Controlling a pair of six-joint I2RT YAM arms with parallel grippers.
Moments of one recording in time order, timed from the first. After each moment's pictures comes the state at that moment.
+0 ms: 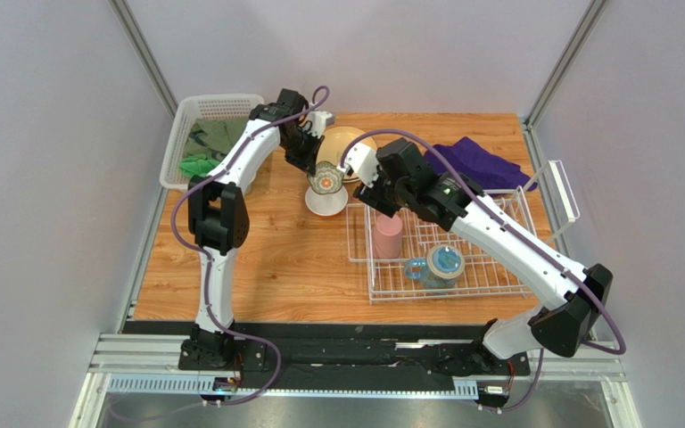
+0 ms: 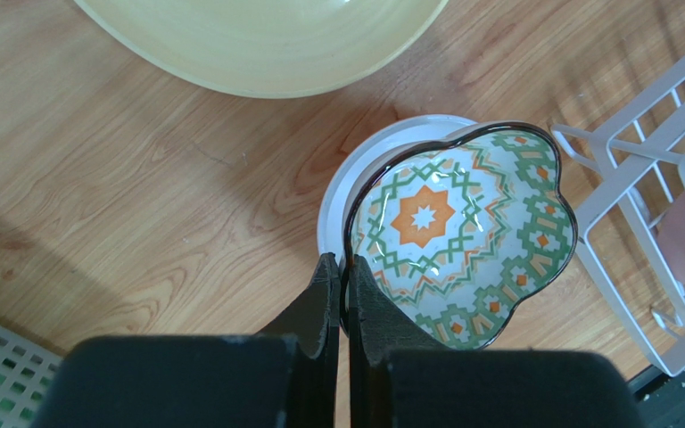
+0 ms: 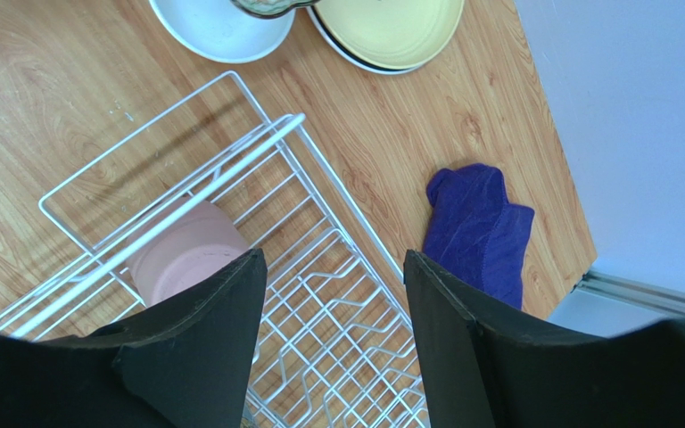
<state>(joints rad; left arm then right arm) -0.33 2.20 2.12 -1.04 0.35 0.24 0.81 1.44 1.50 -0.78 0.25 -0.48</state>
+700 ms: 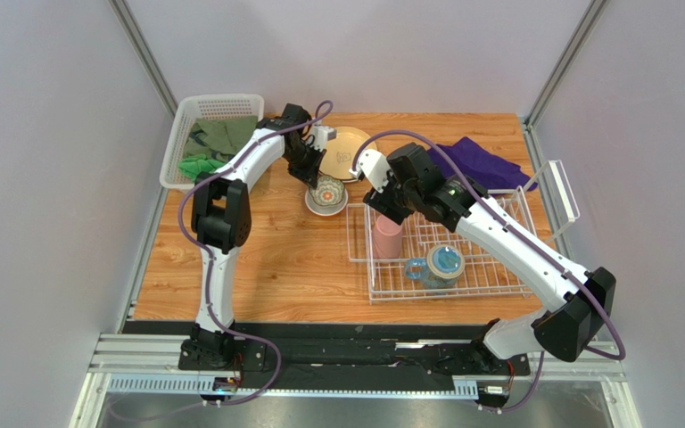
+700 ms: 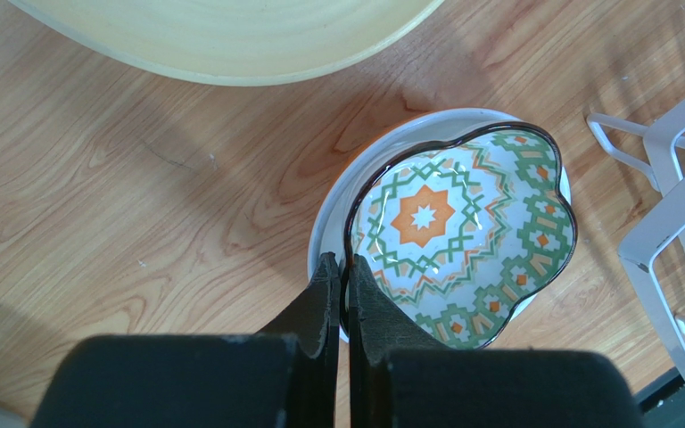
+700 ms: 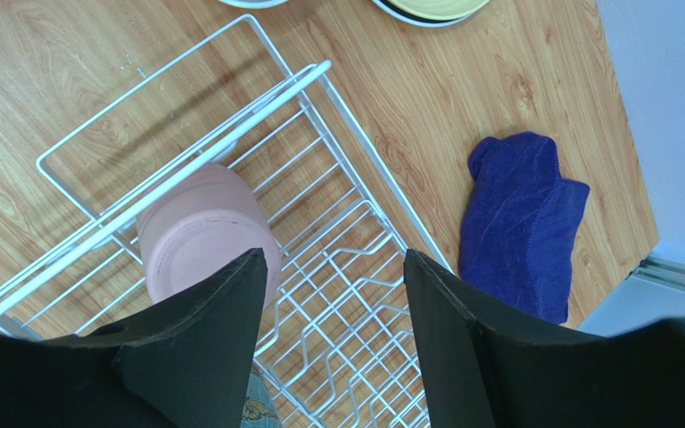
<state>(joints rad) -0.33 2.23 1.98 -0.94 0.37 0.24 0.73 1.40 1.40 -0.78 0.15 -0.45</state>
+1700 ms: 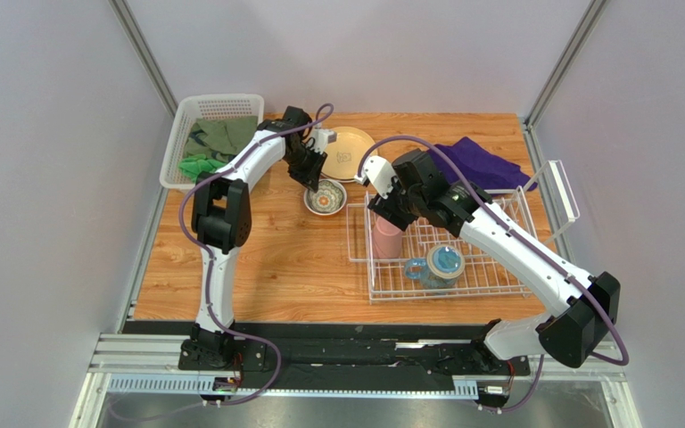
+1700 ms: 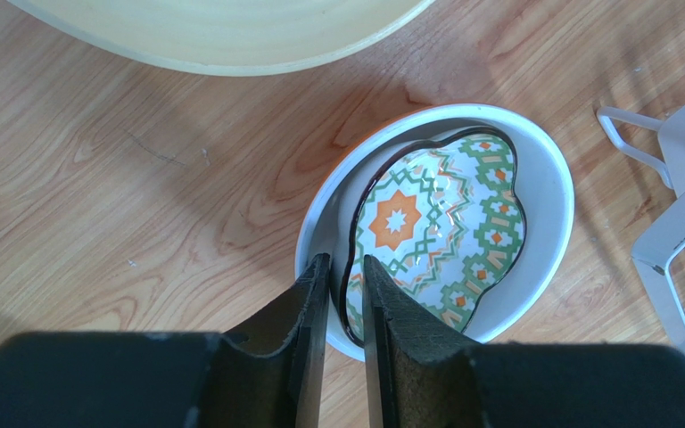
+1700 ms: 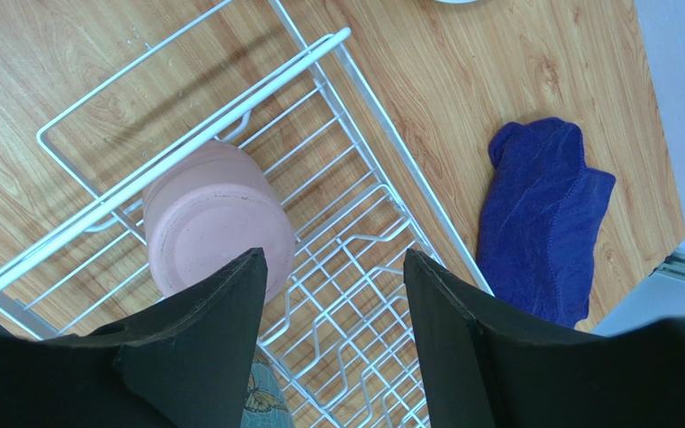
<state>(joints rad) -0.33 2.23 1.95 -0.93 0.36 0.24 0.71 1.36 1.33 -0.77 0.12 -0.45</state>
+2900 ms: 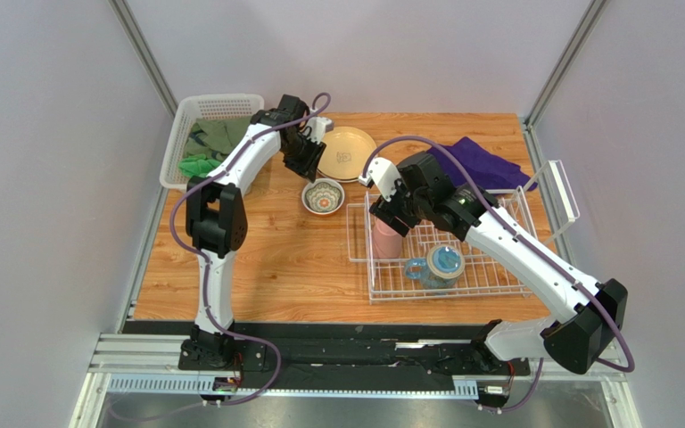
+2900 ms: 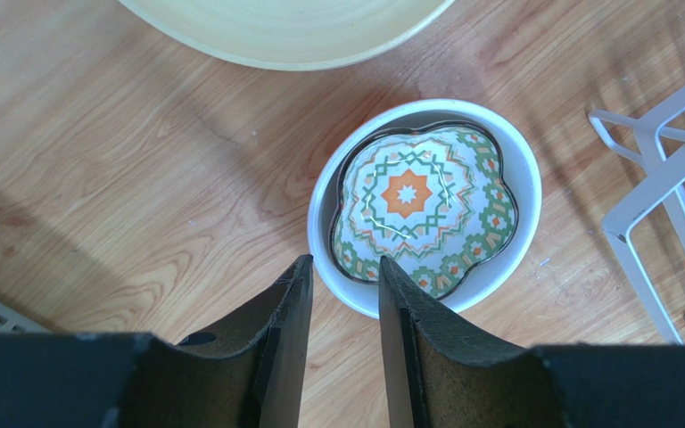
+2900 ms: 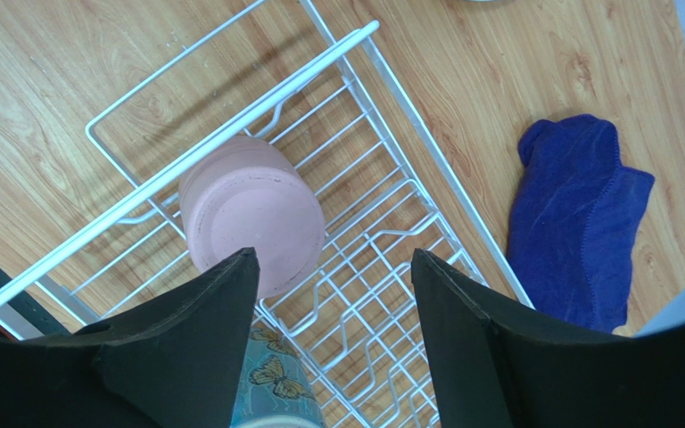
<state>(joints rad) -0.34 2.17 2.01 -0.98 0.29 0.24 0.71 1.32 1.31 -0.78 0.07 -0.41</state>
